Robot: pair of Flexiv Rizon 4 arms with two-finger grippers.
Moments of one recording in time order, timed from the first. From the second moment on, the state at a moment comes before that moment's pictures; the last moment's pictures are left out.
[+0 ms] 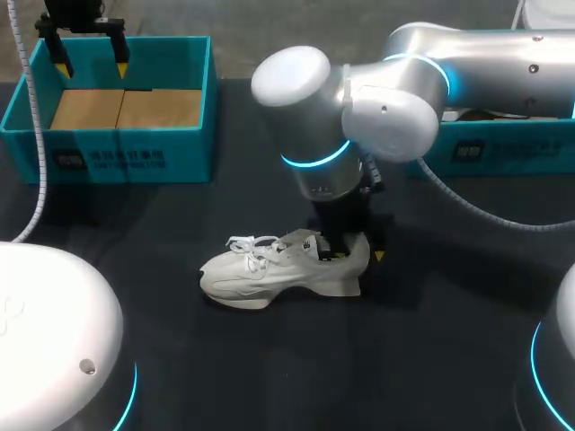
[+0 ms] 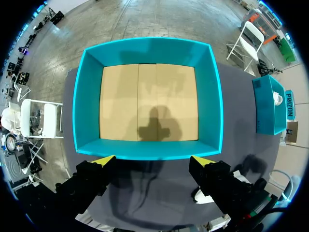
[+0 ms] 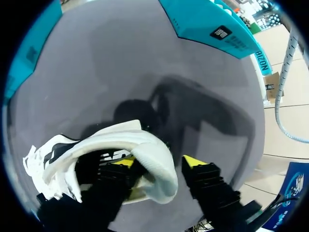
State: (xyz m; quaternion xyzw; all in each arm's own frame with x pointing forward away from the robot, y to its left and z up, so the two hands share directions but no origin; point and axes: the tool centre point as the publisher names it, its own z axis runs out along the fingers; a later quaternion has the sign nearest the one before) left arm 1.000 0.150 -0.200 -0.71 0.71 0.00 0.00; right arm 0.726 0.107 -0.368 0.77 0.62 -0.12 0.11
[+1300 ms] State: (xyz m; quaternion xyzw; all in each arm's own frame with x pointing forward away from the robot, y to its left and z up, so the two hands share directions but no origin) left arm 1.000 0.150 -0.200 -0.71 0.71 0.00 0.00; right arm 0.719 0.120 -0.258 0.49 0.87 0.06 0.08
